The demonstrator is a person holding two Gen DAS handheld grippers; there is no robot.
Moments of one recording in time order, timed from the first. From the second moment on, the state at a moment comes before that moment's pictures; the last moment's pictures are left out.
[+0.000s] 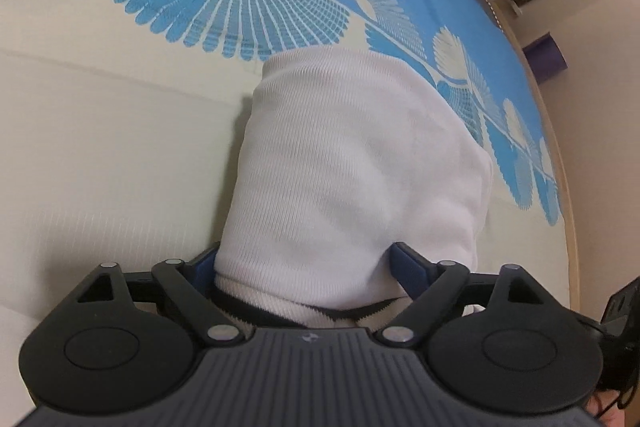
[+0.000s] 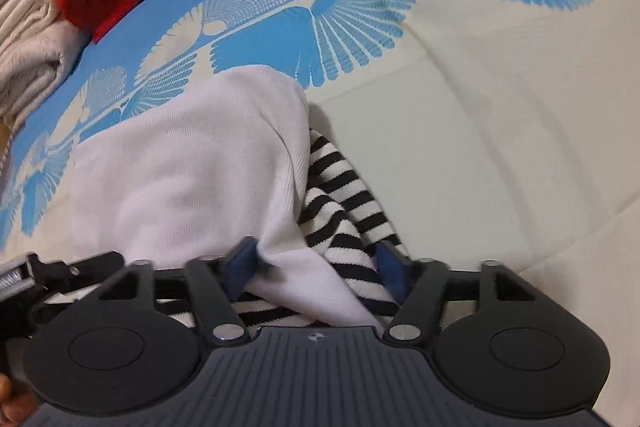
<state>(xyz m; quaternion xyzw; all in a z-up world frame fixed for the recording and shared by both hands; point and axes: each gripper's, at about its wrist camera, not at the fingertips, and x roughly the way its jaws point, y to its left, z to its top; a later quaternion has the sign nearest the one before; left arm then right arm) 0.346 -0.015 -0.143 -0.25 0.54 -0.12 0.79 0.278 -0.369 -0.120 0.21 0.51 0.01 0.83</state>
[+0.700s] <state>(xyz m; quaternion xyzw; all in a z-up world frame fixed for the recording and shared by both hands) 0.358 0.022 -0.041 -0.06 0.35 -0.06 0.93 0.340 -0.305 -0.107 0.23 0.42 0.07 0.87</state>
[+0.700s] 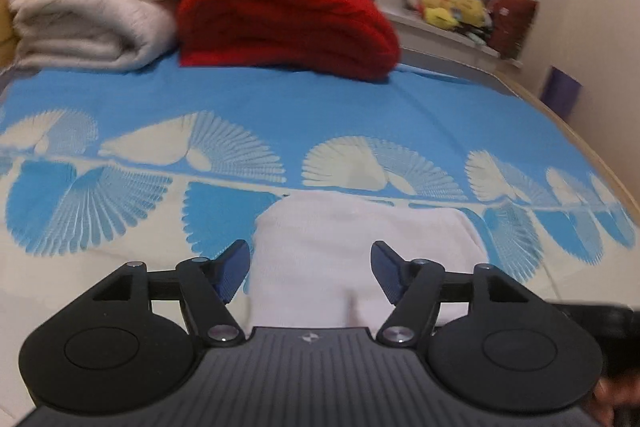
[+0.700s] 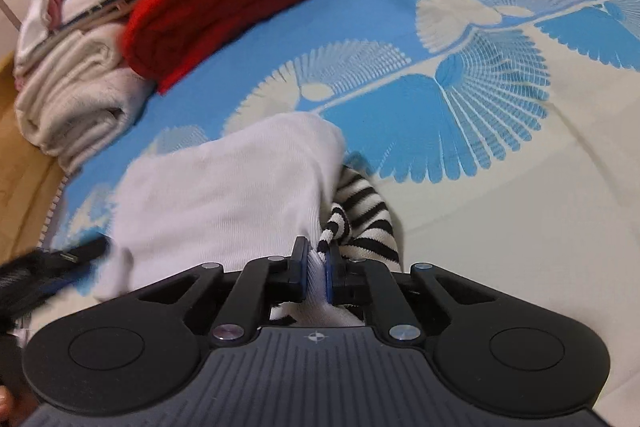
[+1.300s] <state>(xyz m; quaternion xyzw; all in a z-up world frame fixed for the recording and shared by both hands) 0.319 0.037 -0.096 -0.03 0.52 -0.12 0.85 0.295 -0.307 -0.087 0.20 0.42 0.03 0.89</state>
